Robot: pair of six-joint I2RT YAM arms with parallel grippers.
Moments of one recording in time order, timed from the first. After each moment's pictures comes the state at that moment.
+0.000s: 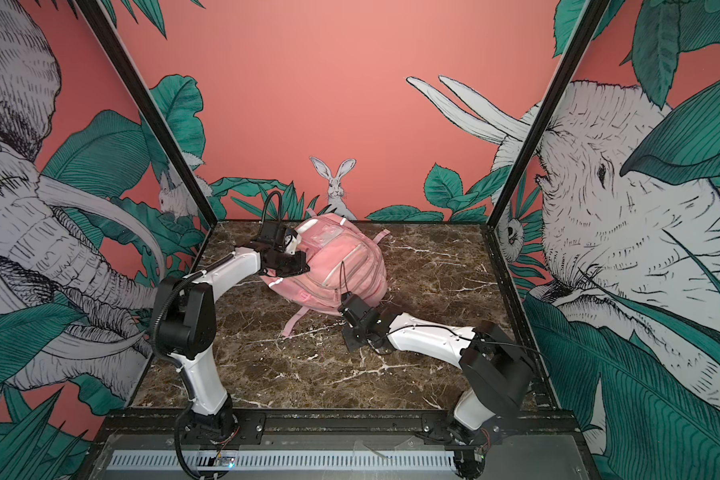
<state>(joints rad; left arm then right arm) -0.28 1.90 1.46 -0.56 0.34 -0.33 0.96 1.57 0.95 -0.43 0.07 0.41</state>
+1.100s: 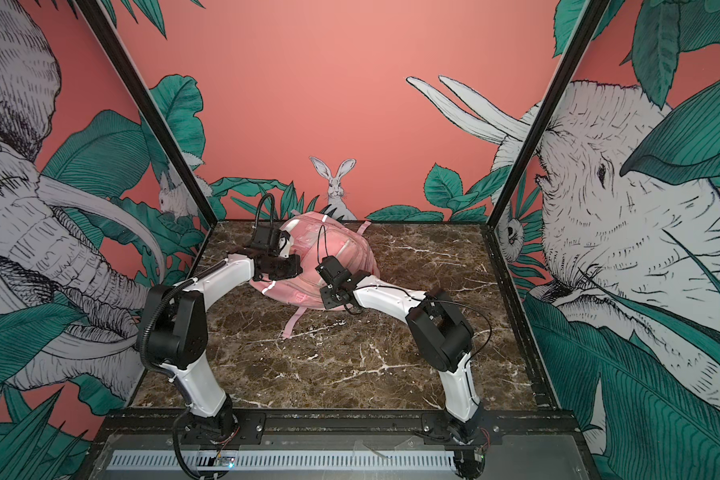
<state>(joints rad) -0.27 1.80 1.31 -0.49 0.29 -0.31 0.83 1.99 1.48 -0.48 0.10 0.34</state>
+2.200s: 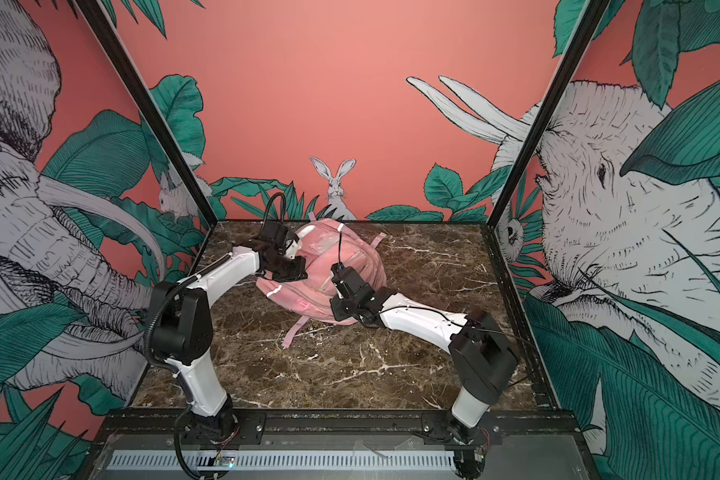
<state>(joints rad) -0.30 1.86 1.46 -0.74 0.32 -0.27 0.88 1.66 1.15 -0.34 0.05 0.33</state>
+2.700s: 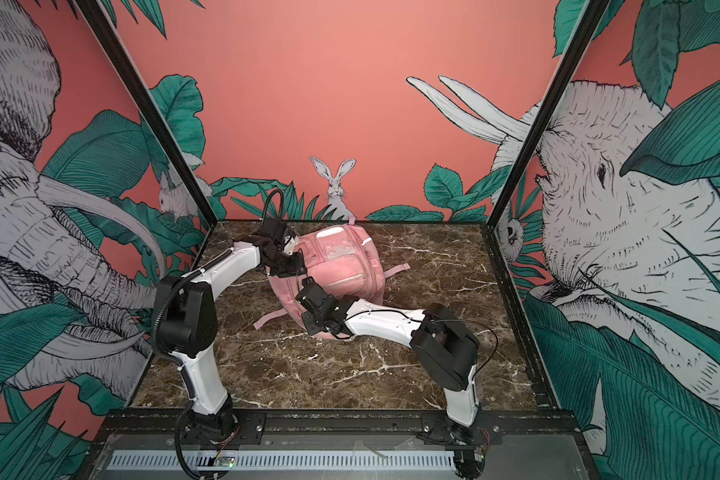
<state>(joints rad) -0.28 1.88 1.48 -0.72 0.26 -0.25 1.04 1.89 1.36 -0.40 0.12 0.42</state>
